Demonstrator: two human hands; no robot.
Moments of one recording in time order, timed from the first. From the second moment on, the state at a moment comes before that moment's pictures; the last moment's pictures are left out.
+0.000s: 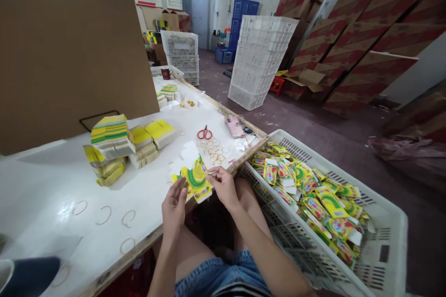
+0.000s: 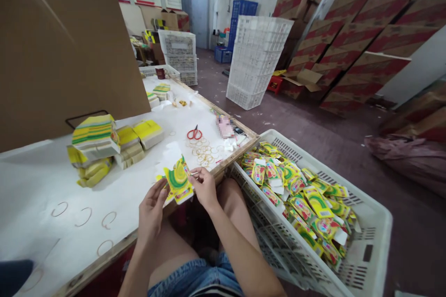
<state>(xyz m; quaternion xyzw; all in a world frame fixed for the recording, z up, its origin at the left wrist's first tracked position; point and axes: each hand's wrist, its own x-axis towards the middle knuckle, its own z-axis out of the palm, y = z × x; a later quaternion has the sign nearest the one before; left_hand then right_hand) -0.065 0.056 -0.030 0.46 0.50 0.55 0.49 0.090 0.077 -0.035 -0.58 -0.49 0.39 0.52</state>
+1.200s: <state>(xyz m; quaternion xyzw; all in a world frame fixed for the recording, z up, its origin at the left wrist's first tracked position) -0.031 0.020 0.007 0.49 0.26 0.36 0.75 0.153 -0.008 0.006 -0.46 -0.57 0.47 0.50</state>
